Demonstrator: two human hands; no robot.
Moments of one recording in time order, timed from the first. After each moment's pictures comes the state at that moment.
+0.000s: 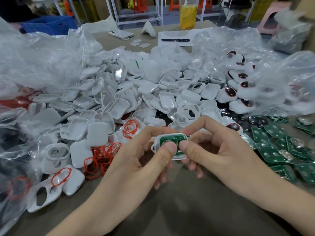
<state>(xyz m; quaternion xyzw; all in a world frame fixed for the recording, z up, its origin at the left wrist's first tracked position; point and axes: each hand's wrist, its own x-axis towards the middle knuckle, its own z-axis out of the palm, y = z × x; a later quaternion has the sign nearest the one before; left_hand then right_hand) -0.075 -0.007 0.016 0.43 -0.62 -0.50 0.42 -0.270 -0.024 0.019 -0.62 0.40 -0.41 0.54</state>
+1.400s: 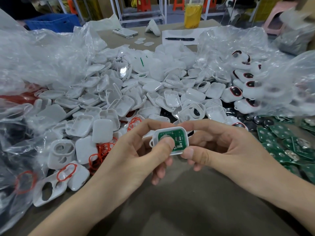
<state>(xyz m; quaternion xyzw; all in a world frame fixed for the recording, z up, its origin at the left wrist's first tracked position) -0.065 -0.015 0.022 0.40 -0.56 -0.60 0.42 -0.273 -0.024 0.024 -0.61 0.37 -0.40 0.58</state>
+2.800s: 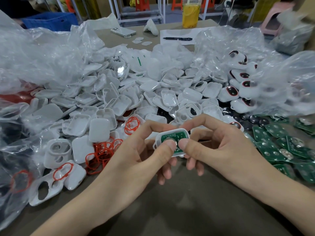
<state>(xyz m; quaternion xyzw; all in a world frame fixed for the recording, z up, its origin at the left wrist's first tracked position) -0.073 -0.009 0.021 0.40 -0.58 -0.58 0.41 -0.269 -0.028 0.018 -0.60 0.39 -0.42 0.56</state>
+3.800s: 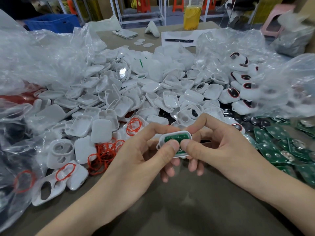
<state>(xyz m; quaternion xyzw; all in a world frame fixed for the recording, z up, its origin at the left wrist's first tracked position) -0.075 -0.011 0.017 0.41 -0.58 -0.56 0.43 -0.270 -0.031 0.020 -0.60 0.40 -0.41 0.56</state>
